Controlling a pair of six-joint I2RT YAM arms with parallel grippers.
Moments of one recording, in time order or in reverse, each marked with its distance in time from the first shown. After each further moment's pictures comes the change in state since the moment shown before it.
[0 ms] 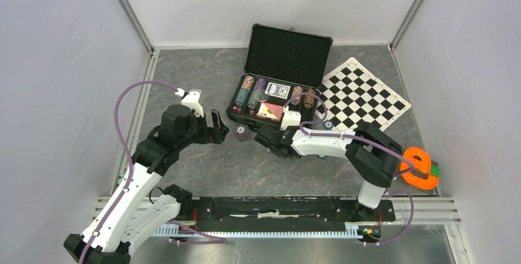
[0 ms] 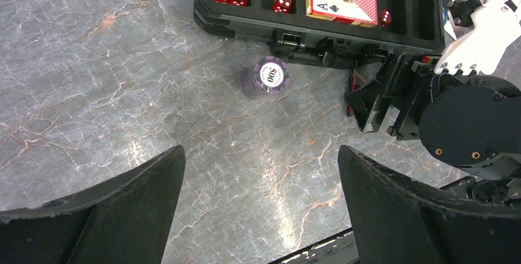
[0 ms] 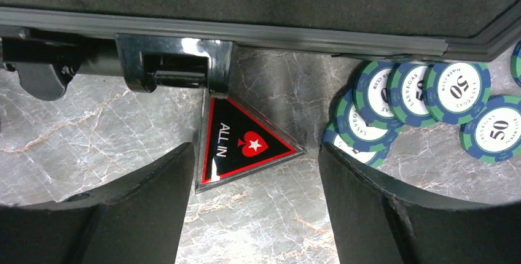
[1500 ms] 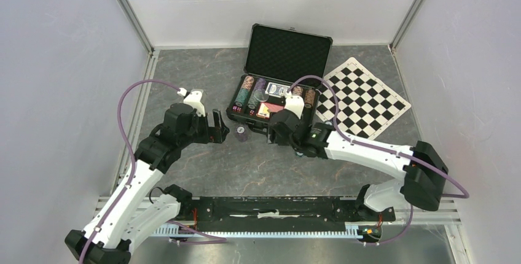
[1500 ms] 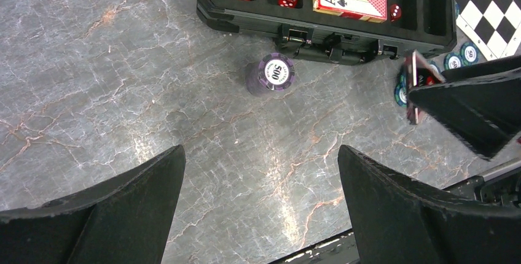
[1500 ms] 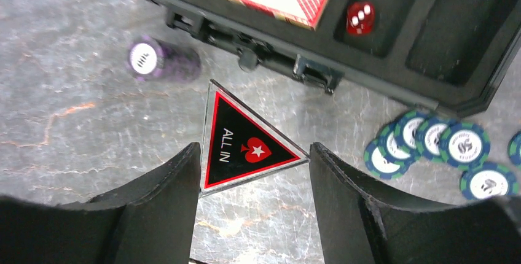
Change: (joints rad) left arm 0.000 0.028 0.000 0.000 -0.004 0.007; right arm -0.014 -0.344 -0.042 0.150 -0.151 -0.312
